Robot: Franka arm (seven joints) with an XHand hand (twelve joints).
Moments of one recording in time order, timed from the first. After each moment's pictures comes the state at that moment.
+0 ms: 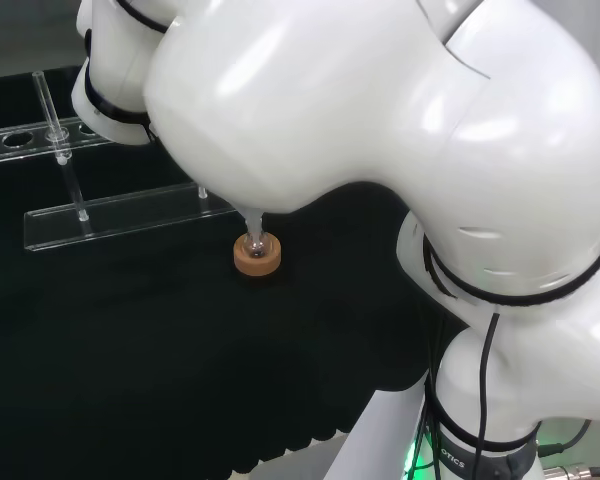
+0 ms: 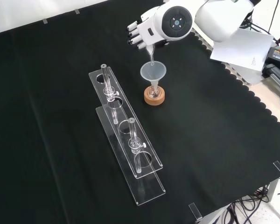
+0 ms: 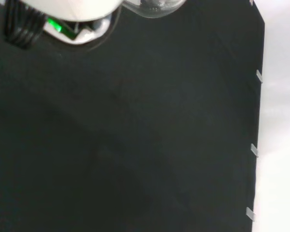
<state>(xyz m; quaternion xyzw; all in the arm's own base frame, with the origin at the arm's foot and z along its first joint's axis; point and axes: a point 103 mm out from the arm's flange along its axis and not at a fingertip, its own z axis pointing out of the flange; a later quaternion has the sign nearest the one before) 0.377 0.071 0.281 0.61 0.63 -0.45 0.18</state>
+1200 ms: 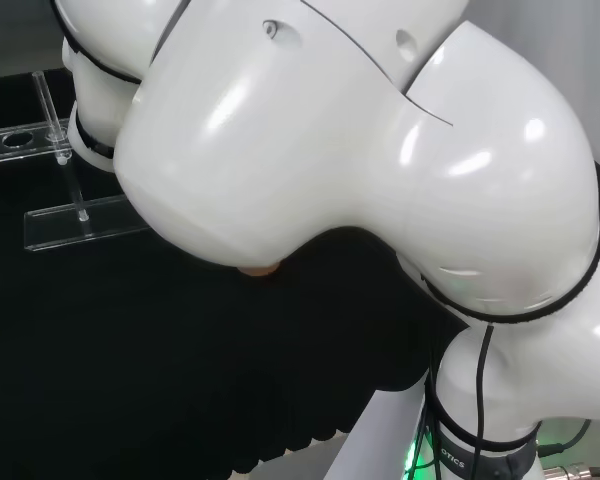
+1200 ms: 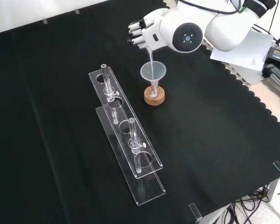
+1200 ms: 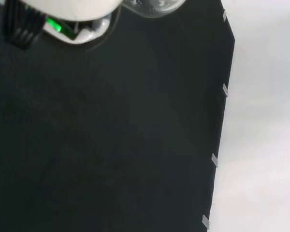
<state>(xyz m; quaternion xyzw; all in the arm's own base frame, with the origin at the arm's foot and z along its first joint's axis) 0.375 0.075 0.285 0.58 0.61 -0.48 0.24</state>
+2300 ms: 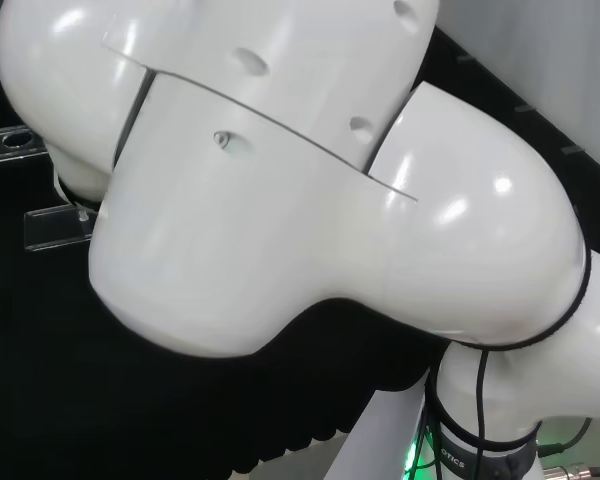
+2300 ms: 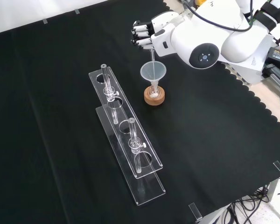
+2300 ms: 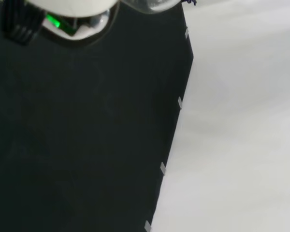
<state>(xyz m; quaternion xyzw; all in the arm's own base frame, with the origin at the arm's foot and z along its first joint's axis) 0.368 0.095 0.293 0.55 0.58 -0.52 0.31</state>
